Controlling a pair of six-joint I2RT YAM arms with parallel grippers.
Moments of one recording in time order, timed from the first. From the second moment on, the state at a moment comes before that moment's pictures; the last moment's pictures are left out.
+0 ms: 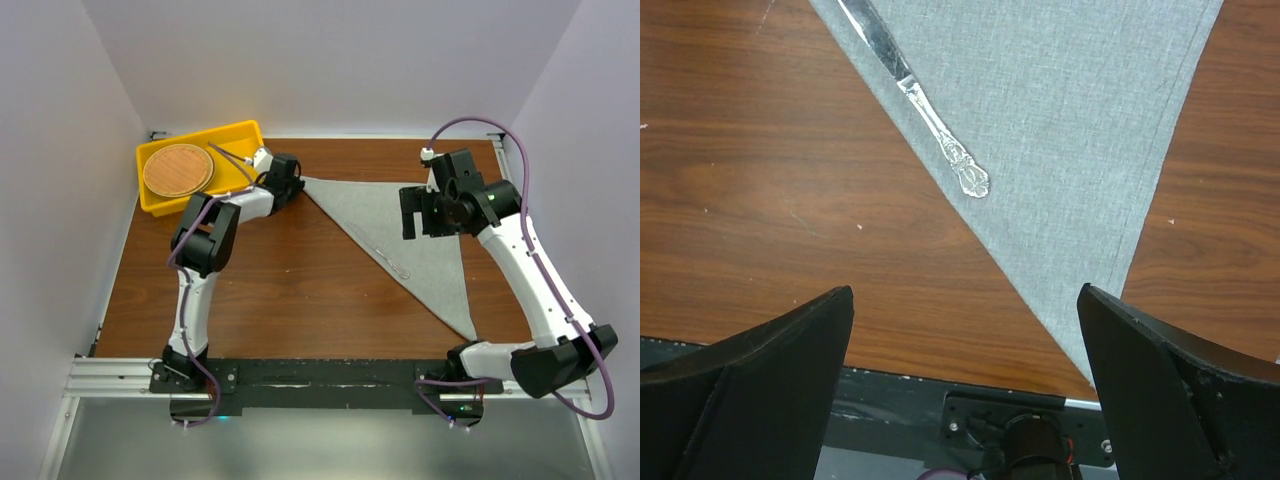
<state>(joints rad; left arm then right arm) -0.40 2.25 1.52 0.08 -0.29 -1.11 0.37 1.29 1.47 -1.18 0.11 0.24</state>
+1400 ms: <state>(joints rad) -0.79 2.01 1.31 0.25 0.02 -0.67 0.37 1.19 1.40 -1.17 0.05 0.24</state>
